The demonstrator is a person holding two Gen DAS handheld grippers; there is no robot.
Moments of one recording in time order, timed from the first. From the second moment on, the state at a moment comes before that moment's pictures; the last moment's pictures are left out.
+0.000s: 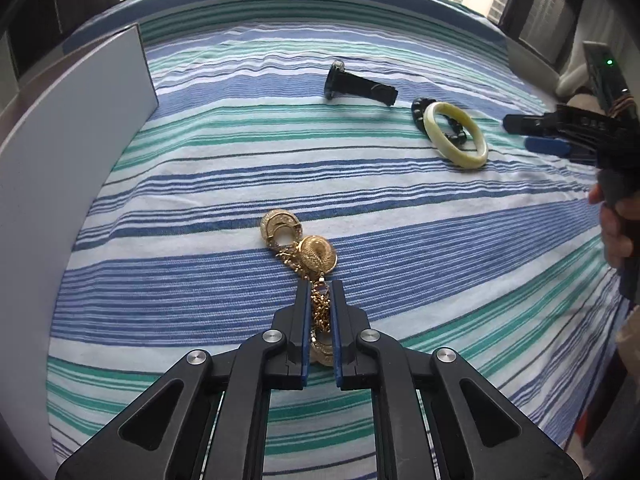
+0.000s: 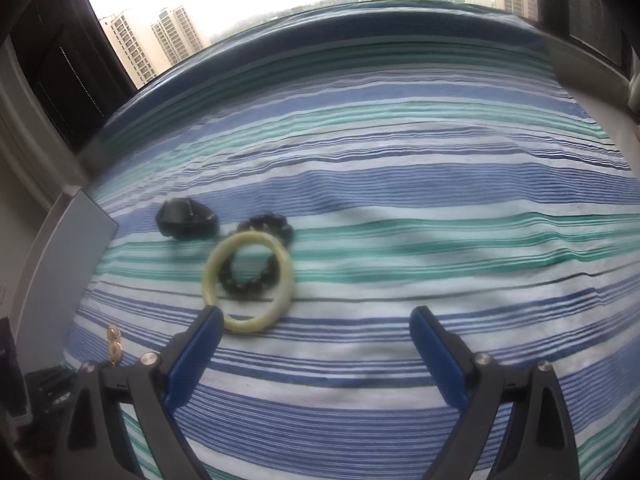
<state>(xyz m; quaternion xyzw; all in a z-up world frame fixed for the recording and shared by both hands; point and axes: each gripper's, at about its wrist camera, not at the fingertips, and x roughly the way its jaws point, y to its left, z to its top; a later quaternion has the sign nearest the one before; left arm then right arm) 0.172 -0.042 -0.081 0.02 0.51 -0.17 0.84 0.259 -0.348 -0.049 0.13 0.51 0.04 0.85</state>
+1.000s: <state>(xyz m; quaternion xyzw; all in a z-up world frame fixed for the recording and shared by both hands) 0.075 0.156 0.099 -0.22 0.38 -0.16 0.88 0.216 -0.207 0.065 0.09 0.43 0.22 0.87</state>
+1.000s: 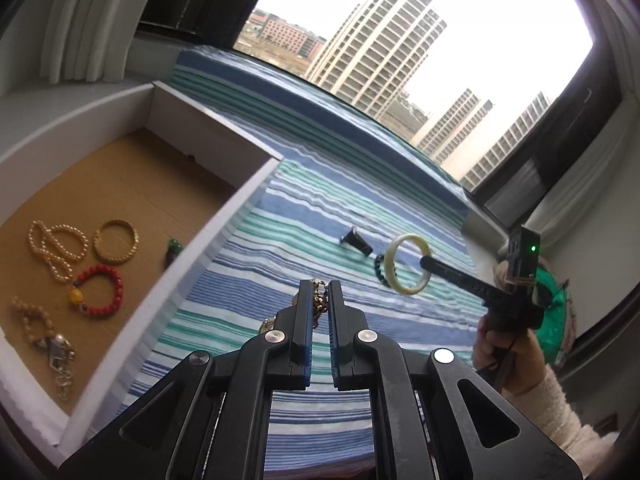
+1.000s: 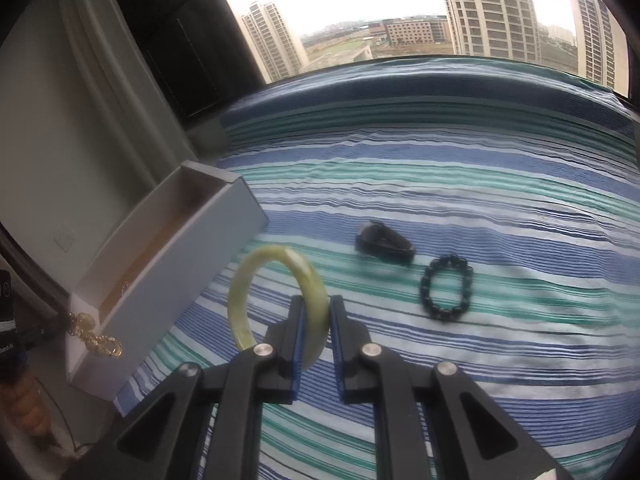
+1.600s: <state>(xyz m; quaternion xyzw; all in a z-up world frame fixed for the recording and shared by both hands) 0.209 0.305 0.063 -0.26 0.42 0.00 0.87 0.329 0.091 0.044 -0.02 0.49 0.32 0.81</state>
